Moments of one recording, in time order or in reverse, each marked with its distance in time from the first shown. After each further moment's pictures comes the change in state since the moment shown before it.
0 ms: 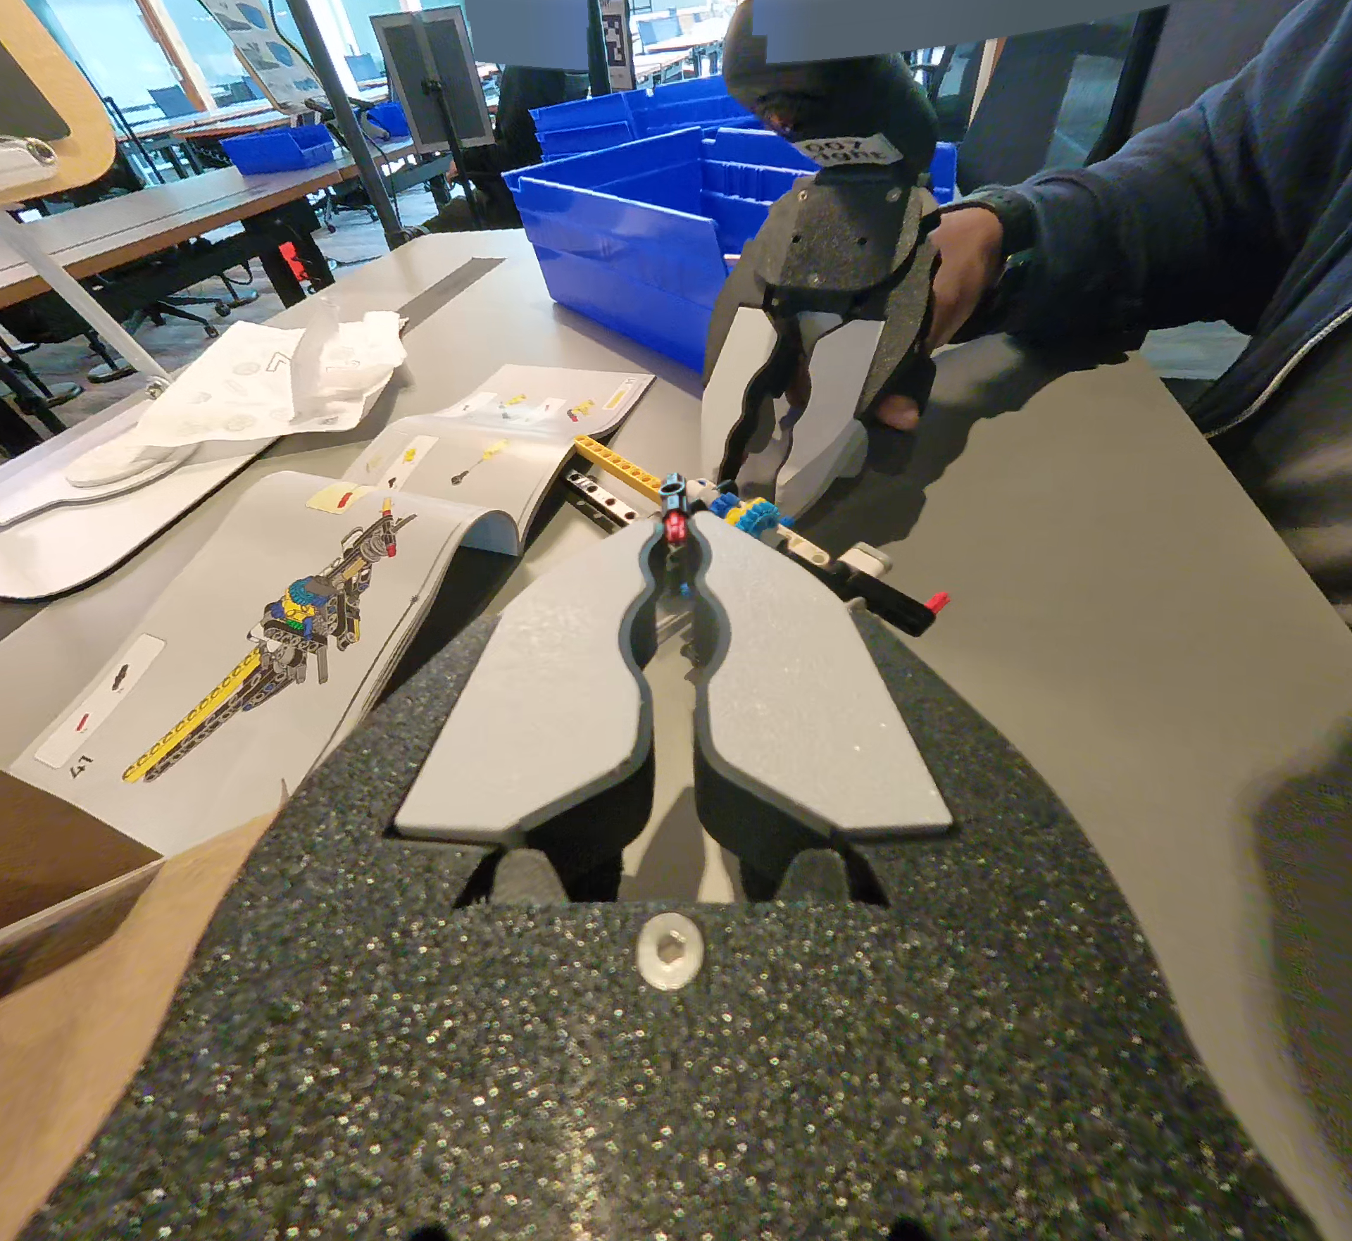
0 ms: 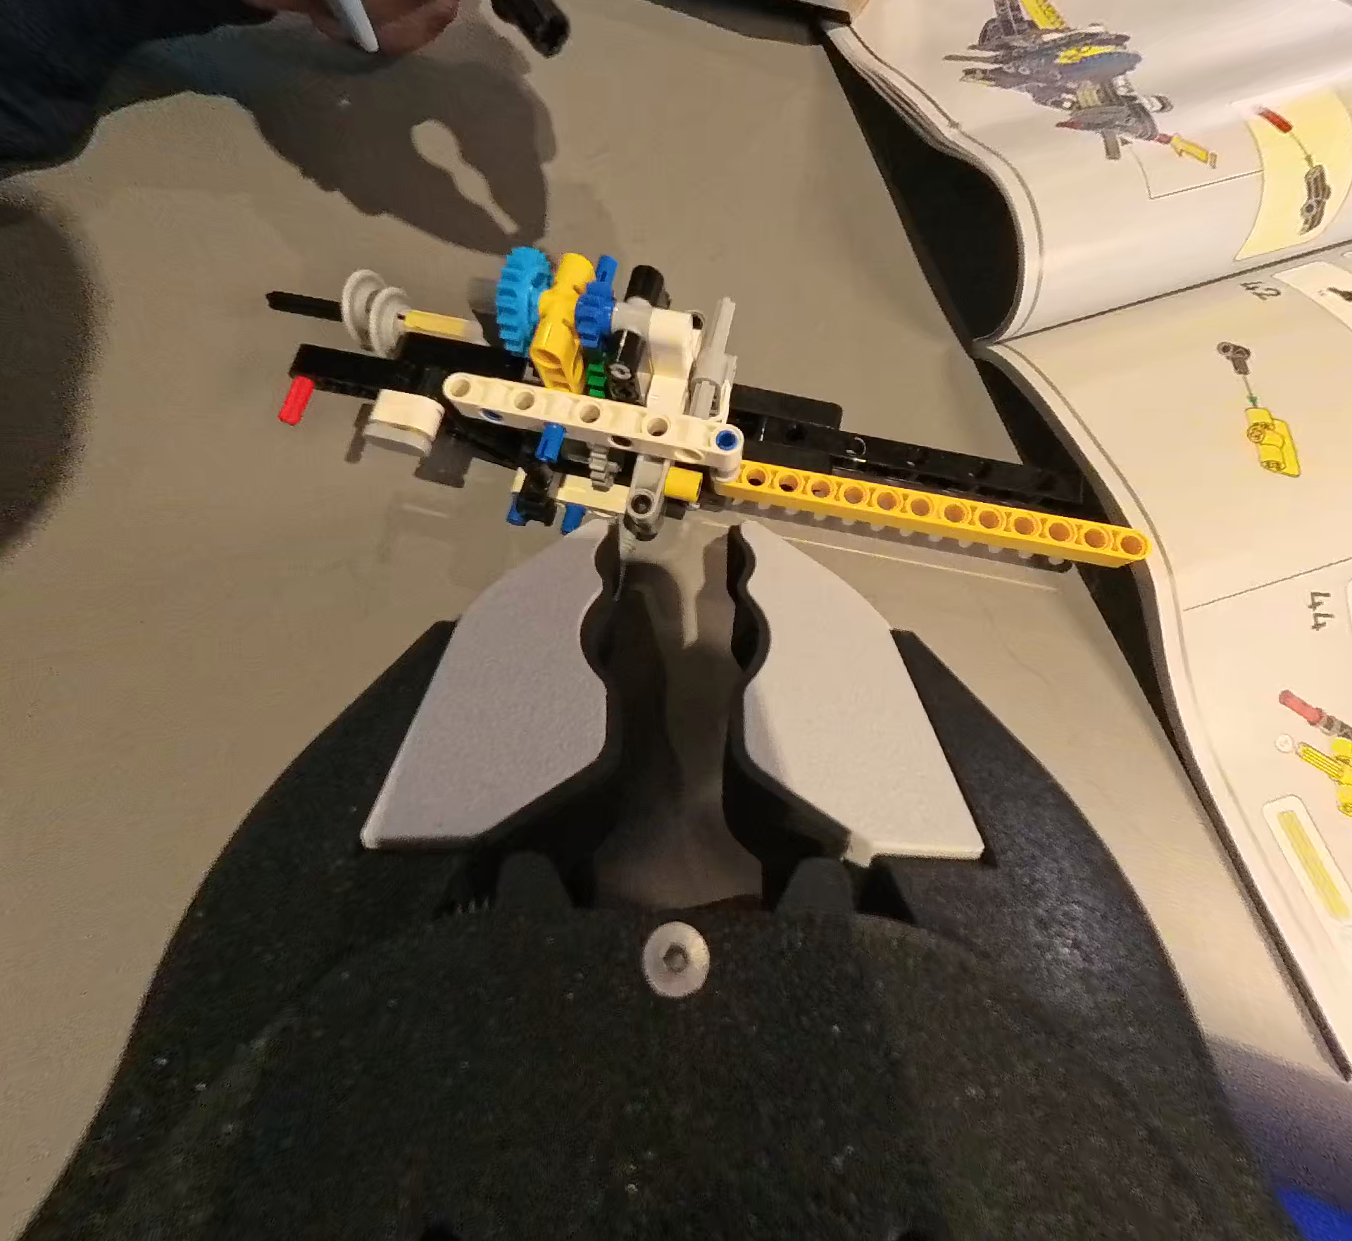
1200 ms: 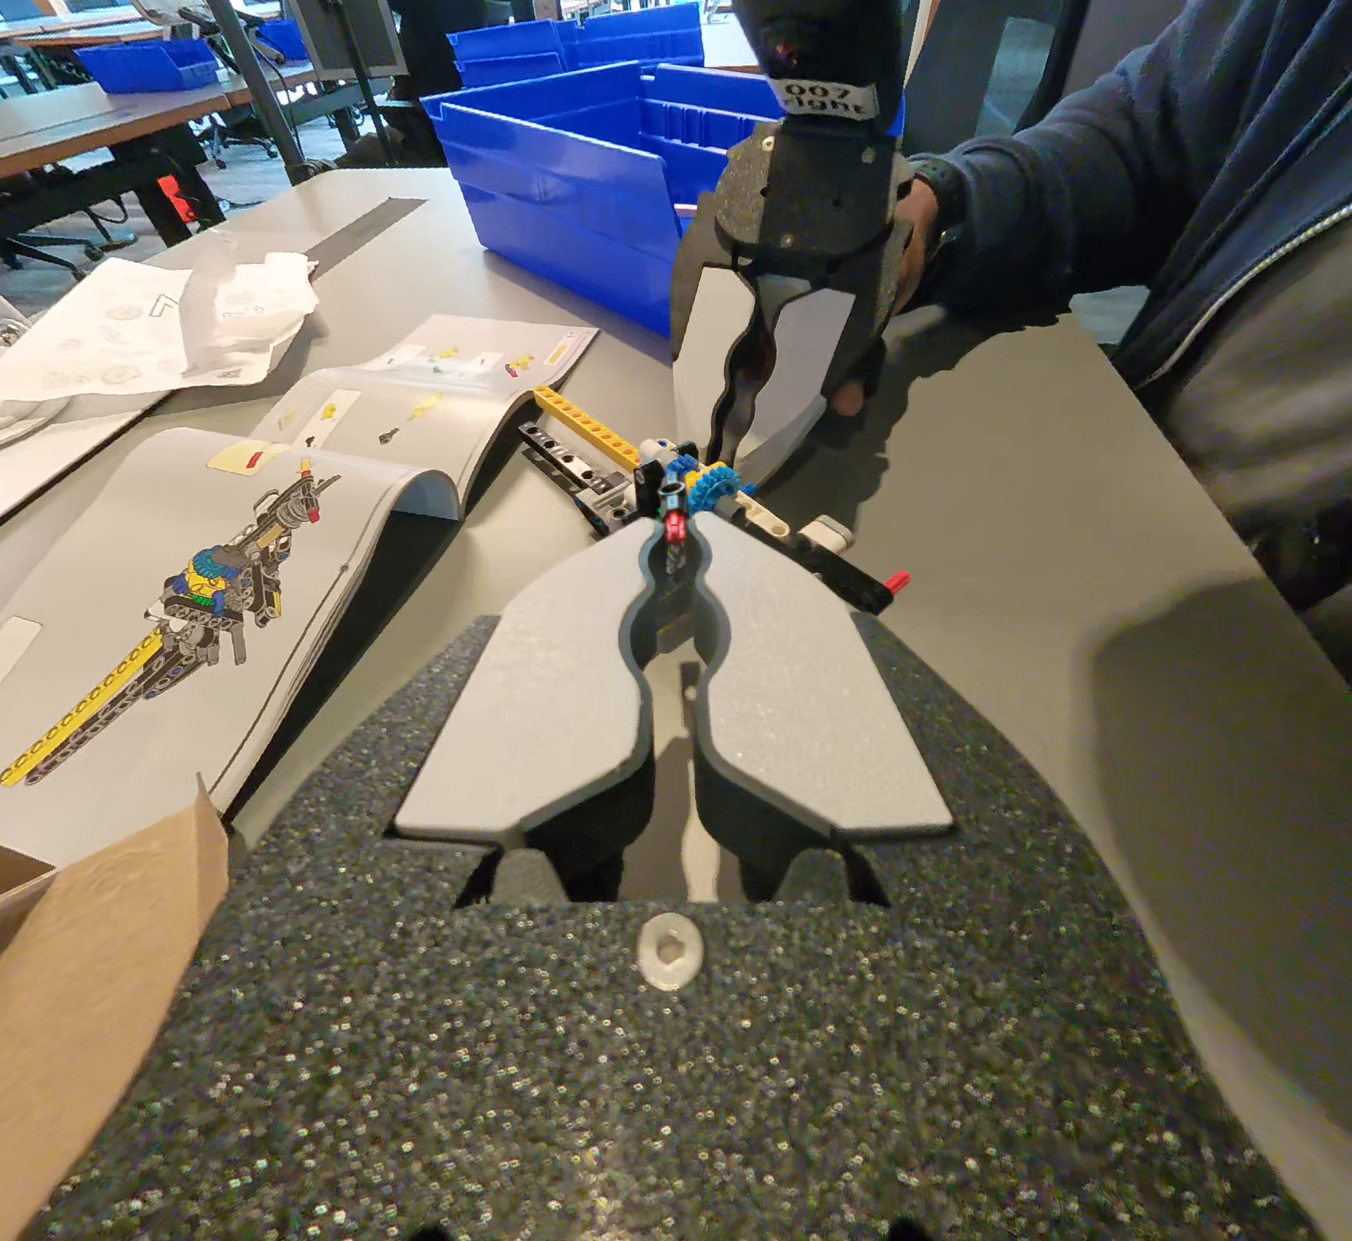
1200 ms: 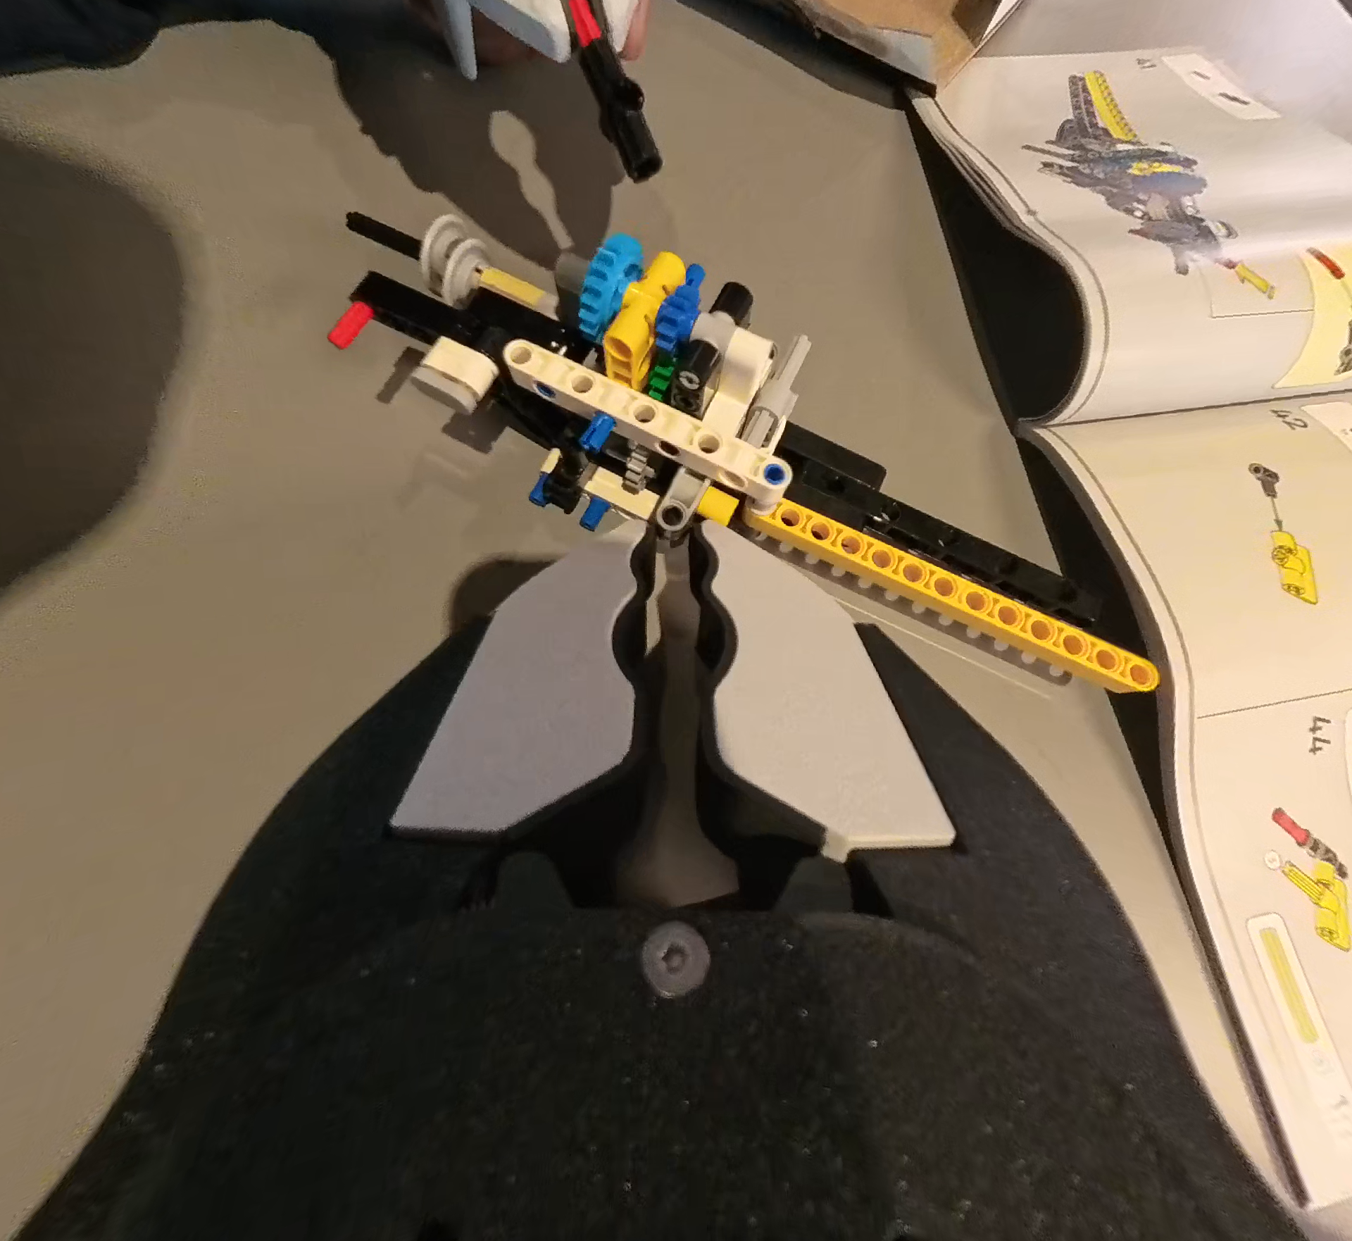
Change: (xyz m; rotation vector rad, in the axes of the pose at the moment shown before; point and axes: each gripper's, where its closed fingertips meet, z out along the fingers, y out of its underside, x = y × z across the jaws) left arm 0.010 0.015 0.002 -0.054 0.099 -0.040; right arm -0.010 -0.003 0.008 0.028 -0.033 -0.160
